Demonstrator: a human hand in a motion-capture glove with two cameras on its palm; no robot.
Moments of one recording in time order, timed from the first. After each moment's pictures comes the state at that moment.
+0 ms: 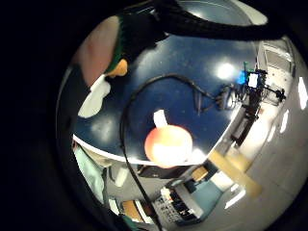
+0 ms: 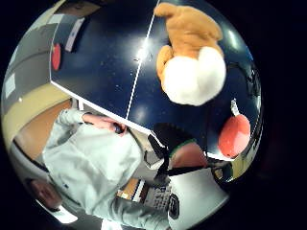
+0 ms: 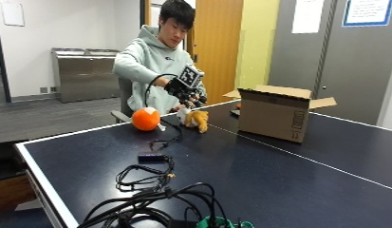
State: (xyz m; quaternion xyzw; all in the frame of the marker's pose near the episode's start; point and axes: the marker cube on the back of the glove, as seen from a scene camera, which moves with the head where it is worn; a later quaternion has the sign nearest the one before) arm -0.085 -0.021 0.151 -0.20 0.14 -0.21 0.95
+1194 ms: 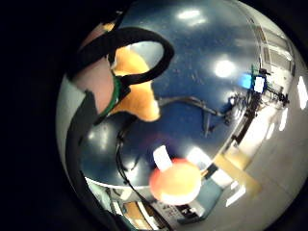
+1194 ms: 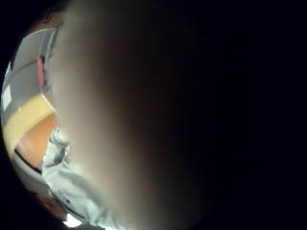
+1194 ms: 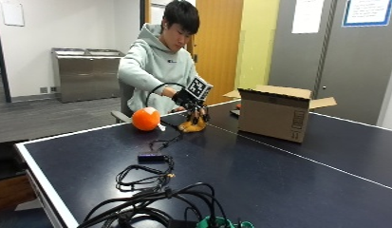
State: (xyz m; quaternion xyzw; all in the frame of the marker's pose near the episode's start) arm -0.118 -0.025 0.211 -0.20 0.20 -0.28 0.92
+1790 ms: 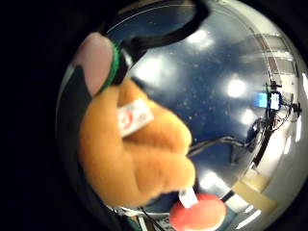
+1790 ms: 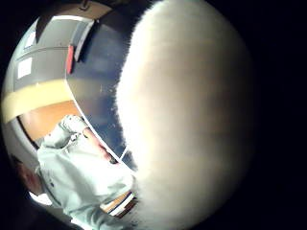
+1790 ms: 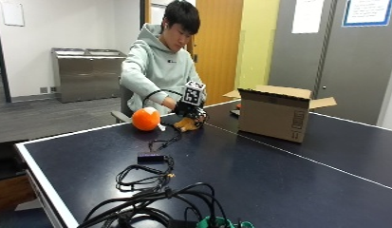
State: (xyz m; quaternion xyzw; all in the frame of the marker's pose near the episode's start) arm -0.130 -0.041 0.251 -0.06 0.07 -0.28 0.95
